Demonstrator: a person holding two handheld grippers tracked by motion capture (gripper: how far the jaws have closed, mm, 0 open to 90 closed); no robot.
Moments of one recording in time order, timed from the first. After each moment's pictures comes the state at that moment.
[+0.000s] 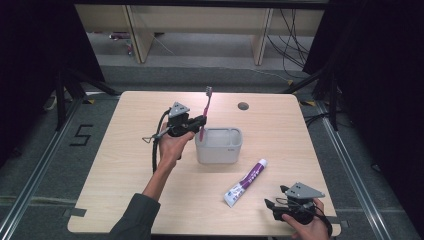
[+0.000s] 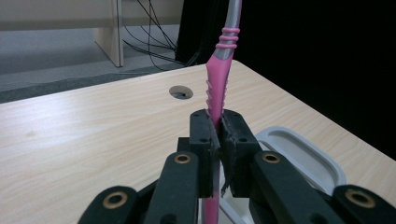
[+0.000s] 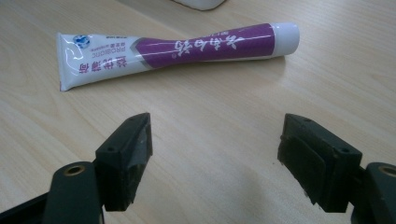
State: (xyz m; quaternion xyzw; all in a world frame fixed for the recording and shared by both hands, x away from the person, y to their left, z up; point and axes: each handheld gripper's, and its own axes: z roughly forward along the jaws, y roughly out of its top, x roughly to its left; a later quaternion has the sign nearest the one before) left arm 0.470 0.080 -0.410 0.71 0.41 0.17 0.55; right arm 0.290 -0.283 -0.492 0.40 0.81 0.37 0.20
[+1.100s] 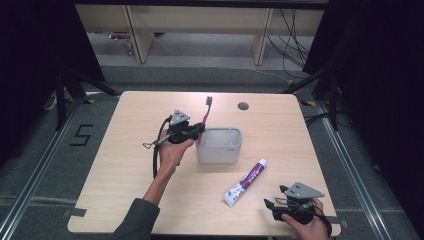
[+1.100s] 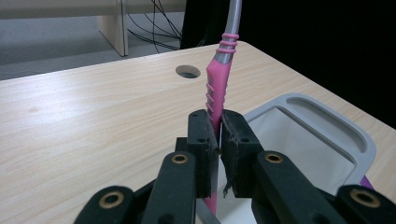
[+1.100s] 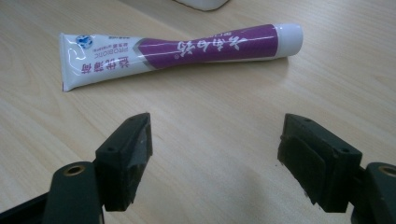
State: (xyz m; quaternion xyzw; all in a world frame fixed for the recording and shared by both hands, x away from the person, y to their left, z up) left arm 0.466 0.082 -0.433 0.72 0.41 0.18 0.53; right arm 0.291 -0.282 -0.493 0.40 0.81 0.37 0.19
